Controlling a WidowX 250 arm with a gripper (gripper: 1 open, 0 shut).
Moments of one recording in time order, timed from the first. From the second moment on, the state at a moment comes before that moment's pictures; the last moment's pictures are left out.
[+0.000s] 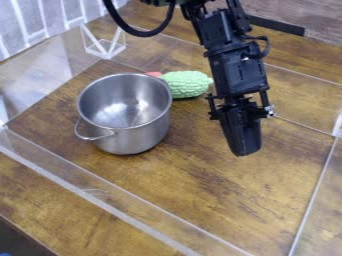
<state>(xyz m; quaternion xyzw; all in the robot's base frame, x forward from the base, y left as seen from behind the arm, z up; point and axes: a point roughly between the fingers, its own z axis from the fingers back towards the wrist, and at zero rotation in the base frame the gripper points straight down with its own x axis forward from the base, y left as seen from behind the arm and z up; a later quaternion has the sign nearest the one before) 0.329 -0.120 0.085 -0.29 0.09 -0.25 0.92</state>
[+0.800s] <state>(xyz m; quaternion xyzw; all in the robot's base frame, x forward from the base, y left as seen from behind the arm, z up) 0.327 -0.118 0.114 -0.28 0.10 -0.25 0.92</state>
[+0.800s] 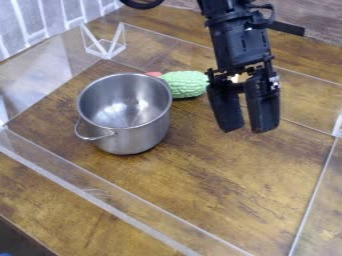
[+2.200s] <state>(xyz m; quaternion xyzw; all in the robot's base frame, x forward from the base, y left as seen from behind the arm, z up) 0.320 -0.113 0.127 -0.23 0.14 -0.30 0.92</state>
